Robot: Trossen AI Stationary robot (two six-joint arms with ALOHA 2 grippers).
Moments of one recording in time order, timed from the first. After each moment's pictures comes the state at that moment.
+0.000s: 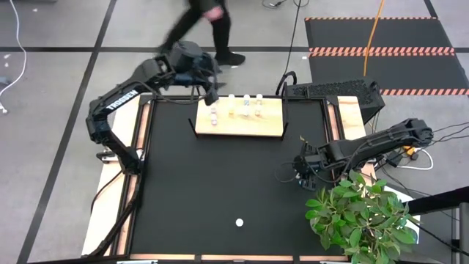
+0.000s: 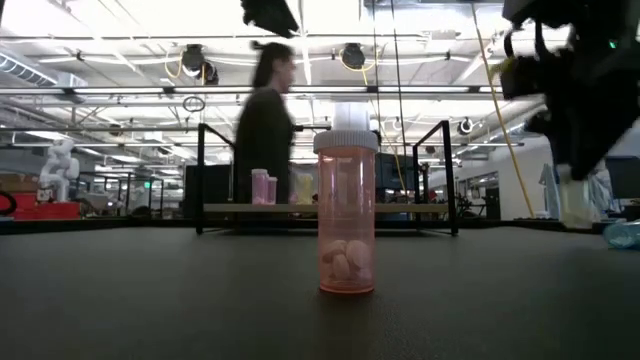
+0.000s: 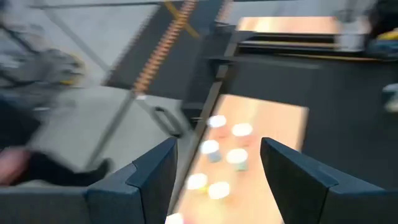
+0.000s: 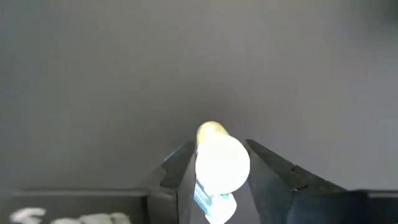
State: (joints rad) left arm 0.49 1.61 1.92 -0.87 0.00 0.28; right arm 0.20 1.08 0.65 -0.87 0.05 0.43
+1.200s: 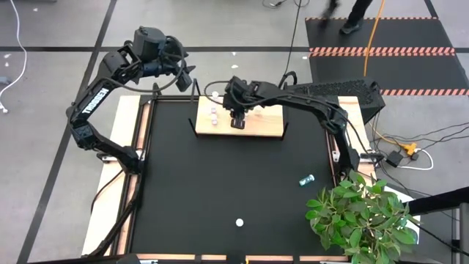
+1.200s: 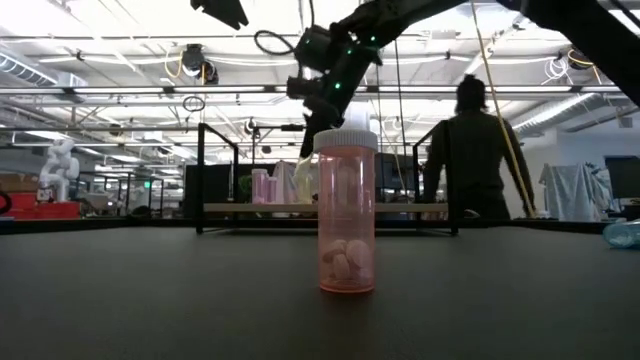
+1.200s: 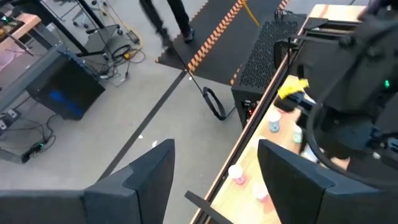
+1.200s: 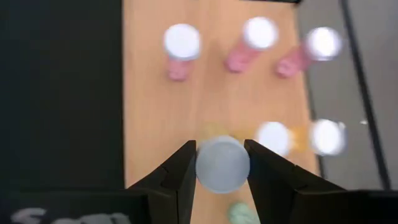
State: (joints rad) left arm 0.66 1.44 1.92 -1.03 -0.10 0.30; right arm -0.41 2.10 1.89 -0.79 -0.02 -0.34
